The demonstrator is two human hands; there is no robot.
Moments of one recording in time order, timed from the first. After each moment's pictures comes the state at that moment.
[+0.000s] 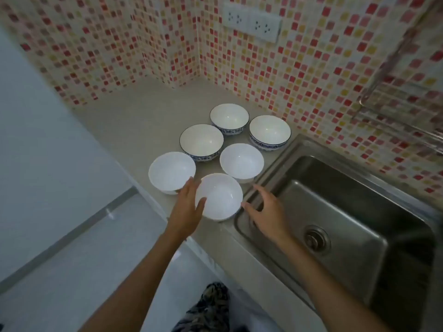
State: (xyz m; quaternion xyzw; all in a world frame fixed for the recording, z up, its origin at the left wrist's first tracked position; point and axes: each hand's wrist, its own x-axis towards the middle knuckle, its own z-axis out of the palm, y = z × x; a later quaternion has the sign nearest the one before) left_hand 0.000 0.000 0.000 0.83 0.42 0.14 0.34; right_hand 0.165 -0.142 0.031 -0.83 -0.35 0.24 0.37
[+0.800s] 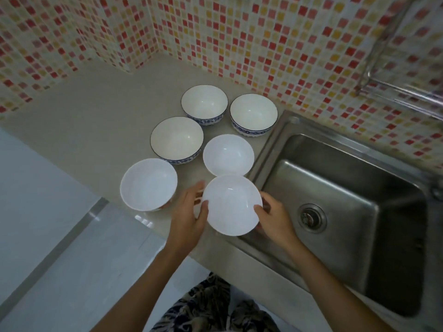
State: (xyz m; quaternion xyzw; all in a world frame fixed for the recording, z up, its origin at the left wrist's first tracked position) left_hand 0.032 0.017 -0.003 0.81 0.32 0.22 0.44; right_hand 0.177 -0.137 -0.003 -0.80 -0.18 0.32 0.47
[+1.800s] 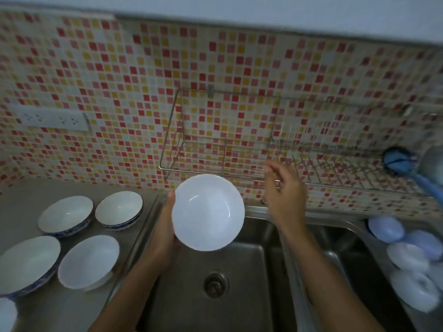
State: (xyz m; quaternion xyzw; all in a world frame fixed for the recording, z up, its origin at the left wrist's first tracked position) left_hand 0.256 -0.161 0.159 0.54 0.20 0.10 0.81; right_hand 0.341 -0.364 0.207 -0.83 -0.14 -0.25 0.49
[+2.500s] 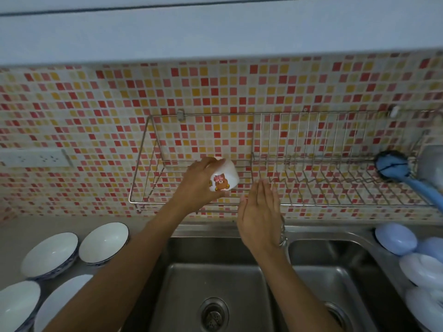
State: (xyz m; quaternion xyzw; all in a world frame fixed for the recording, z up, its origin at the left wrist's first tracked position) left_hand 0.427 -0.198 0.219 0.96 -0.11 0.20 0.16; right_hand 0.406 -0.369 0.158 -0.95 -0.09 -0.26 0.14
